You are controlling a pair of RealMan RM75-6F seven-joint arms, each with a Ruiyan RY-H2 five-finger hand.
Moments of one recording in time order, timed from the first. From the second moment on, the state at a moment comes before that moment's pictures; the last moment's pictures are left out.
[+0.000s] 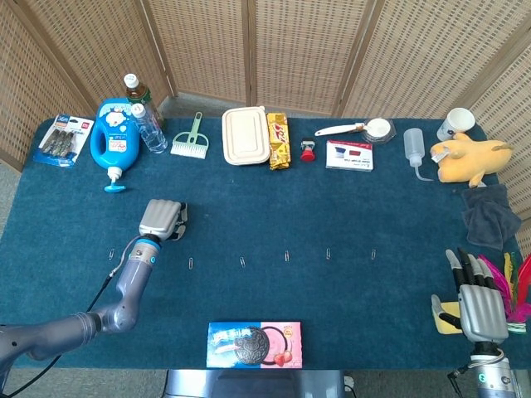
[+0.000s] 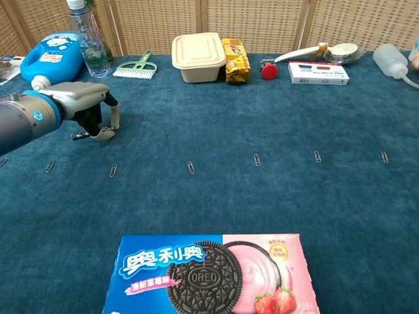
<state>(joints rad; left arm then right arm) -0.81 -1.69 -0.22 -1.20 0.77 0.90 0.58 0.04 -1.29 0.06 -1.56 -1.41 1.45 -0.17</state>
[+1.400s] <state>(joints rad) -0.73 -1.41 -0.22 -1.57 1.01 1.01 0.39 0.04 -1.29 0.06 -1.55 -1.44 1.48 -0.14</state>
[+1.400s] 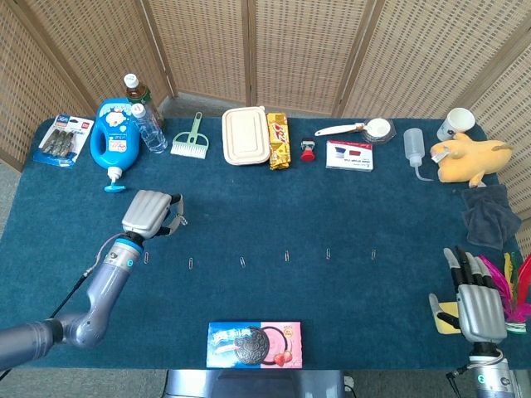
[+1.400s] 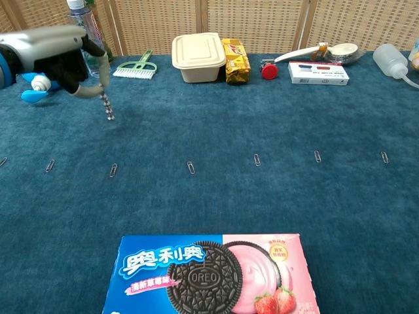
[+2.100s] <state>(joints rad) -0.79 -1.39 -0.23 -1.75 1.13 0.98 0.35 0.03 -1.29 0.05 -1.55 -1.46 1.51 -0.12</state>
